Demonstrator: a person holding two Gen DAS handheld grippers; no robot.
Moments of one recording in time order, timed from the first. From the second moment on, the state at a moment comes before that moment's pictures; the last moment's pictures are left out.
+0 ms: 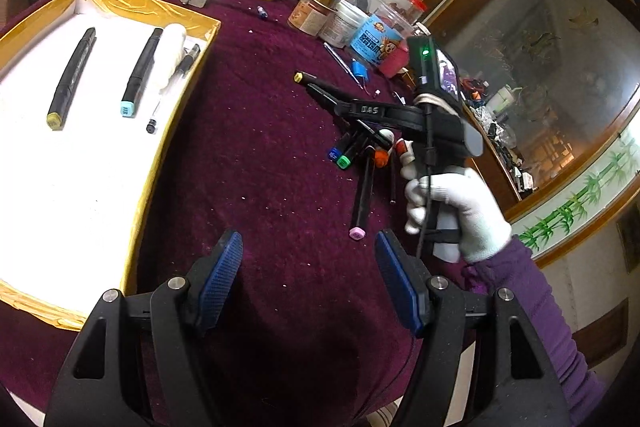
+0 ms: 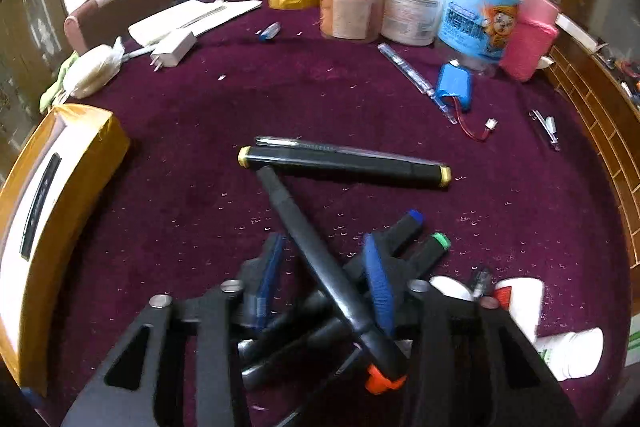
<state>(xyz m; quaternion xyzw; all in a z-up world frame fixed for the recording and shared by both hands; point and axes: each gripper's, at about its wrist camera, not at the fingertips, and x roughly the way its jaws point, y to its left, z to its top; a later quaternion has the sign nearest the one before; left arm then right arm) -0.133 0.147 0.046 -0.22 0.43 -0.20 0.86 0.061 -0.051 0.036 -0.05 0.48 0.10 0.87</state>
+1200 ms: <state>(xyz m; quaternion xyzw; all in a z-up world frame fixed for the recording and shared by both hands) -0.045 0.100 0.005 -0.12 0.47 -0.20 0.85 0.043 -0.139 0.061 0.17 0.47 0.12 0.86</state>
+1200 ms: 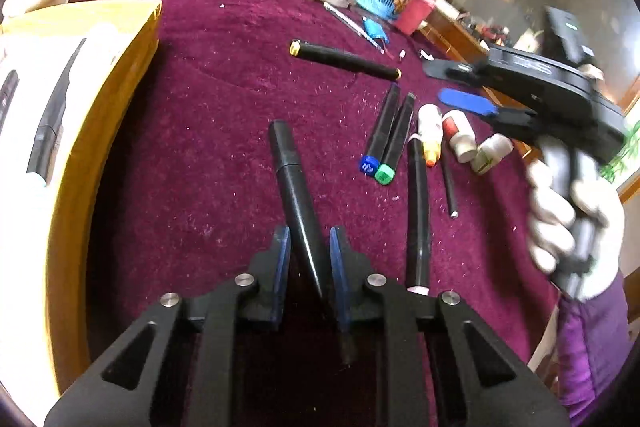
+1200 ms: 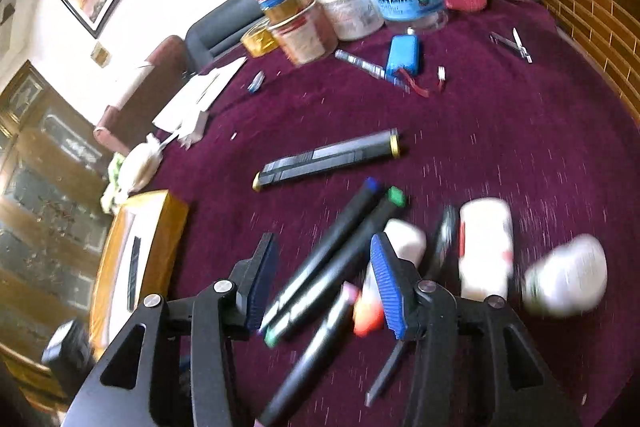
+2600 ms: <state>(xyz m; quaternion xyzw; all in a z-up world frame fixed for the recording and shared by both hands) -0.038 0.114 -0.003 -0.20 0.45 -0.23 0.84 0.126 -0.024 0.021 -0.19 0.50 0.15 0.83</state>
